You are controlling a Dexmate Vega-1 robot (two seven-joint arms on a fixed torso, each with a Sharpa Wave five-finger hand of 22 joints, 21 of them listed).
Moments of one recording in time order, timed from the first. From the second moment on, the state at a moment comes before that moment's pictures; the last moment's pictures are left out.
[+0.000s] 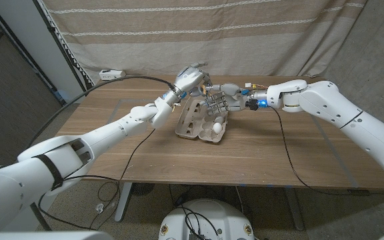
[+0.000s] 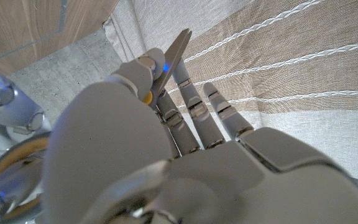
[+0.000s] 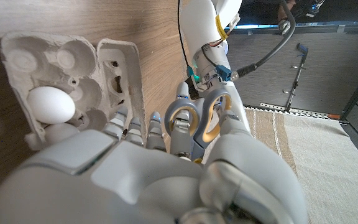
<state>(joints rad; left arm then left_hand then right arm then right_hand) 0.31 0.53 1.01 -1.14 0.92 -0.24 0.87 1.14 -0.04 0.73 -0.18 0.19 1.31 -0.11 0.24 0.19 1.06 -0.21 0.65 0.49 1.00 -0.15 0.26 0.74 0.44 -0.04 0.23 0.19 -0.57 -0.83 -0.55 -1.91 0.97 -0.65 0.36 0.49 0.16 0.25 -0.07 0.18 0.70 0.18 0.22 0.19 0.13 0.15 0.22 0.18 -0.05 0.21 0.19 0.18 0.00 0.21 0.20 0.18</state>
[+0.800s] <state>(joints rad) 0.32 0.53 1.01 -1.17 0.92 -0.24 0.86 1.15 -0.04 0.72 -0.18 0.19 1.32 -0.11 0.24 0.19 1.07 -0.21 0.65 0.49 1.00 -0.15 0.26 0.74 0.45 -0.05 0.23 0.19 -0.55 -0.80 -0.55 -1.90 0.99 -0.69 0.32 0.56 0.14 0.25 -0.12 0.19 0.75 0.19 0.23 0.19 0.18 0.17 0.22 0.18 0.00 0.21 0.19 0.18 0.04 0.22 0.20 0.18</state>
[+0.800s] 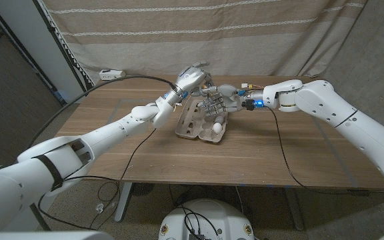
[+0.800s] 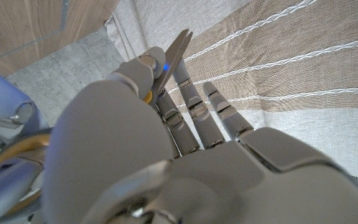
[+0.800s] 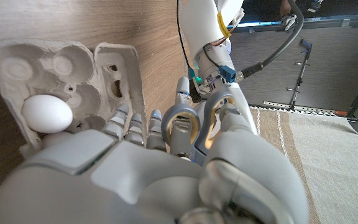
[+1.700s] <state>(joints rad) 0.34 0.54 0.99 -1.20 0.92 -0.23 0.82 1.16 -0.05 0.72 -0.18 0.19 1.33 -0.10 0.24 0.19 1.11 -0.22 0.66 0.50 1.00 -0.14 0.26 0.78 0.45 -0.05 0.23 0.20 -0.58 -0.78 -0.53 -1.91 1.06 -0.75 0.20 0.79 0.11 0.27 -0.17 0.23 0.91 0.15 0.28 0.22 0.35 0.13 0.26 0.18 0.18 0.19 0.20 0.18 0.19 0.22 0.22 0.18</state>
